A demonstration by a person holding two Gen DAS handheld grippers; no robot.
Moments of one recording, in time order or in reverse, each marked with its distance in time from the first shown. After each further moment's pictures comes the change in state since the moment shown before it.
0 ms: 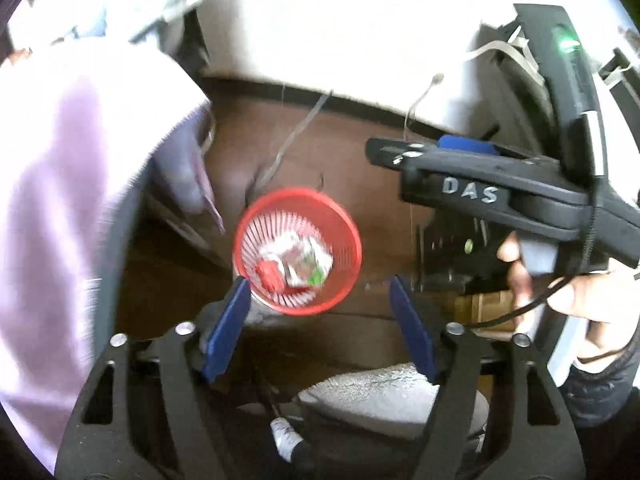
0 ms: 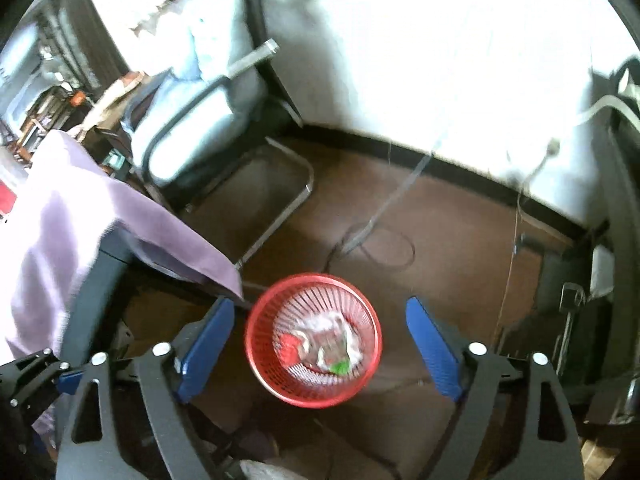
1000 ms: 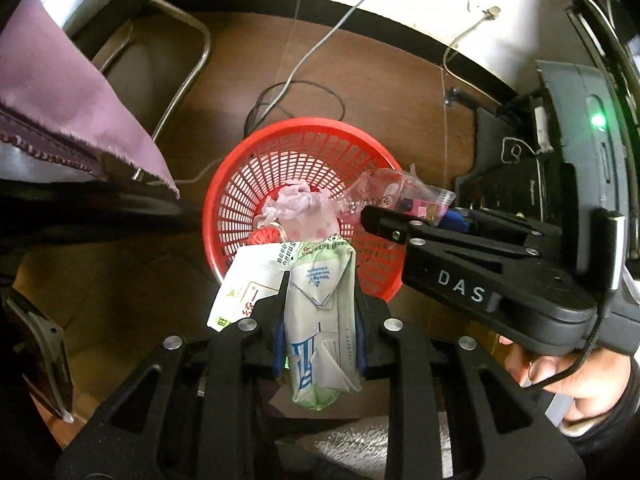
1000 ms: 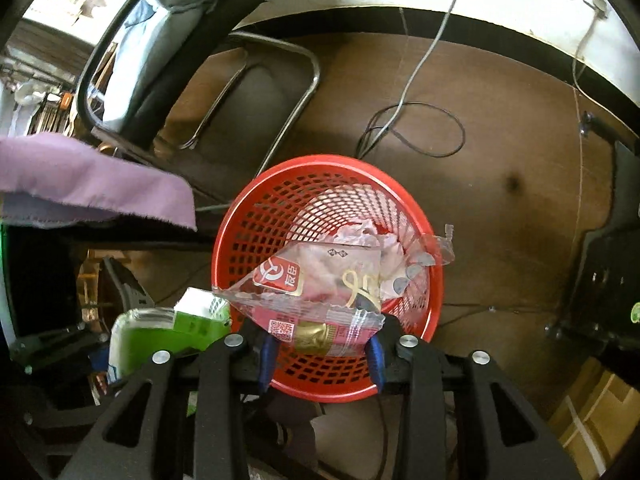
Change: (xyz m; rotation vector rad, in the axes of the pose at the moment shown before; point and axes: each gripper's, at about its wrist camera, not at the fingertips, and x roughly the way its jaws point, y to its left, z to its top) left arm 0.202 0.025 0.019 -0.079 0.325 0.027; right arm 0.198 -0.054 -0.070 0.222 0.368 0.177
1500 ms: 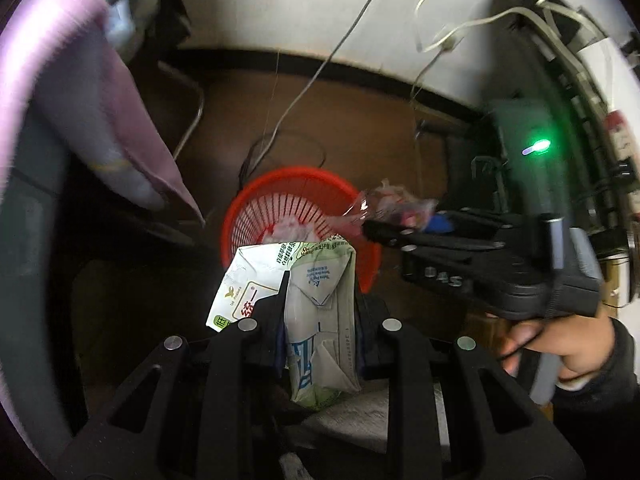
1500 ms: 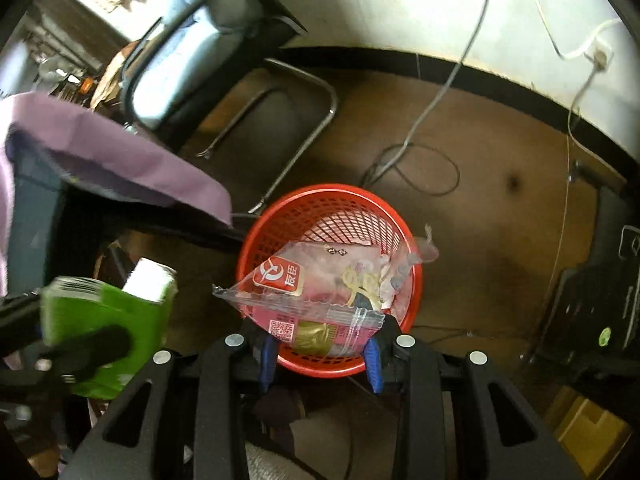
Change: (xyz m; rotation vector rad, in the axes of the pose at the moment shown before) left arm -0.079 -0.010 -0.029 0.100 -0.158 -0.009; right arm -0.059 0.020 -0.023 -0.115 -0.096 -0.028
